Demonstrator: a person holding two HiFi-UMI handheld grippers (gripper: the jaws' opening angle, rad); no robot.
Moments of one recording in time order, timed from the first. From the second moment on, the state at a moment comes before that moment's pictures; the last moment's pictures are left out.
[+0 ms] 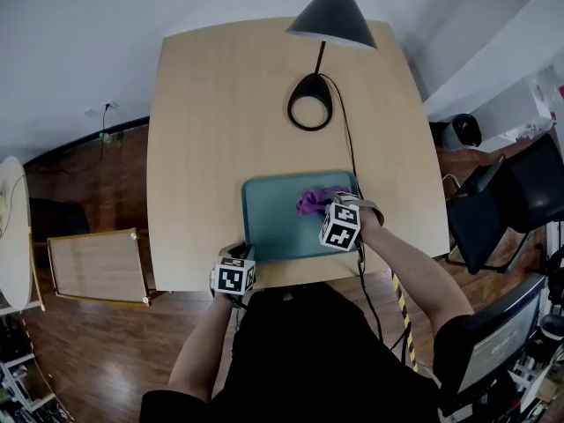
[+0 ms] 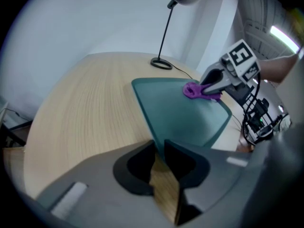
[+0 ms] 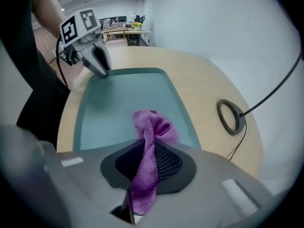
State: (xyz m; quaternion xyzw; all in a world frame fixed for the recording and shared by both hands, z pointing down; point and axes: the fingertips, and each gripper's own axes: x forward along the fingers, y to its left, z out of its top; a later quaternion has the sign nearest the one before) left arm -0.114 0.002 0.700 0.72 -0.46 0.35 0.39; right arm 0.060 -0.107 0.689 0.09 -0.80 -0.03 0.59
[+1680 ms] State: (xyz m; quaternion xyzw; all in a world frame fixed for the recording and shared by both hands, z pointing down) left arm -0.113 0.002 0.703 0.71 -0.47 0.35 0.39; right arm 0.004 -0.103 0.692 0.07 -0.82 0.06 0.56
